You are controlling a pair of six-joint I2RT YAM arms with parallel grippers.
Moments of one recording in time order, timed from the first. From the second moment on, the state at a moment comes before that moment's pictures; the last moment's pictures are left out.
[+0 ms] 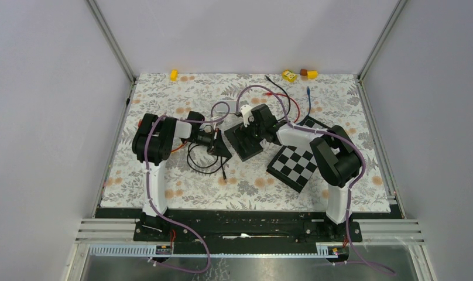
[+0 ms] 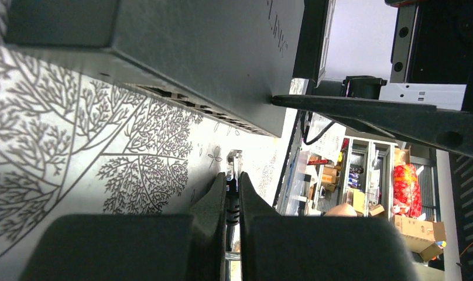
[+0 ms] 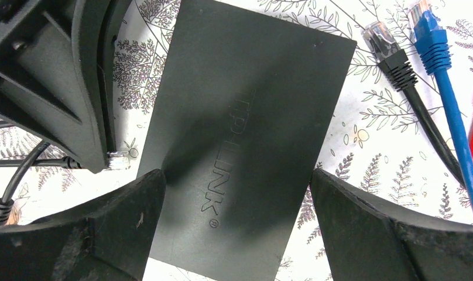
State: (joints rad) left arm -0.23 2.18 1.17 -0.22 1.23 -0.19; right arm 0.62 1.94 1.21 -0.09 -0.20 -0.11
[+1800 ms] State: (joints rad) left arm 0.01 1.92 1.50 -0.31 1.06 -0.20; right arm 0.52 1.70 1.13 -0.21 -0.36 -0.18
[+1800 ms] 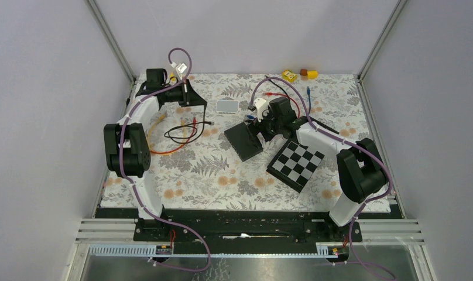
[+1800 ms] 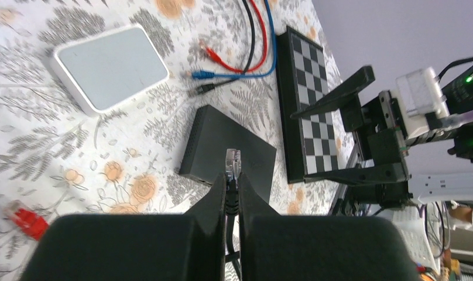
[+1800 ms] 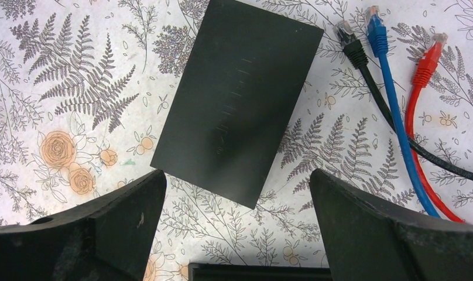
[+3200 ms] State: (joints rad) left arm 0.15 1.94 1.52 -0.22 0.48 -0.10; right arm 0.50 1.83 1.23 -0.29 -0.41 -0.17
